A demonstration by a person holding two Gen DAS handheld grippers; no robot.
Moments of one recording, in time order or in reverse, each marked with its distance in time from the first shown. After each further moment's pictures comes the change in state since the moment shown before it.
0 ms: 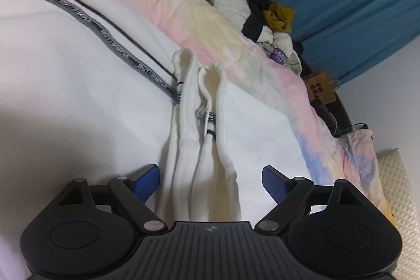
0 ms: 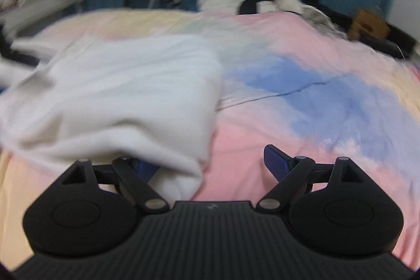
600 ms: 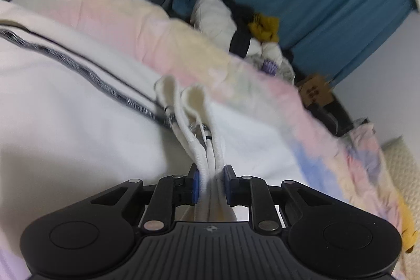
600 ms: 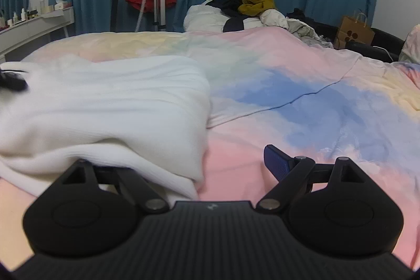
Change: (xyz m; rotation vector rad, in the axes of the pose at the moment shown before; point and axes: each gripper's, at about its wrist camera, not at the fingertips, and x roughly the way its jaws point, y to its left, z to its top) left arm -0.031 -0.018 0.001 0.095 -0.114 0.010; right arm 0.005 -0.001 -0.006 0.007 -0.092 -0.052
